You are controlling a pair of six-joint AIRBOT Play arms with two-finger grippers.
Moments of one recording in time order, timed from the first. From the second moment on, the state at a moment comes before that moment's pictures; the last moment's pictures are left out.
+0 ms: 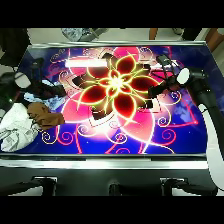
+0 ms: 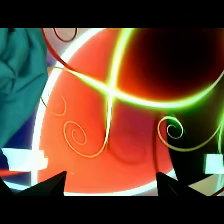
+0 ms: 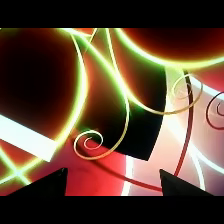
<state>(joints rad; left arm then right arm) -0.07 -1.39 1.44 1.46 -1.14 -1.71 0.07 -1.47 1.47 -1.40 1.05 1.20</state>
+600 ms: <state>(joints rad) 0.62 -1.31 1.30 1.45 -1.56 -1.67 0.07 -1.53 1.47 -1.36 1.31 1.06</state>
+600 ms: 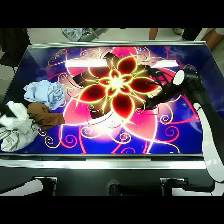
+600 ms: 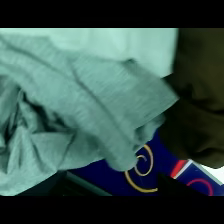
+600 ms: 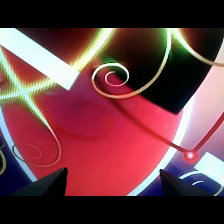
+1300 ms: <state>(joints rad) 0.70 -1.31 0.93 1.51 -1.17 -1.48 0.07 -1.55 1.47 -1.27 1.47 1.05</state>
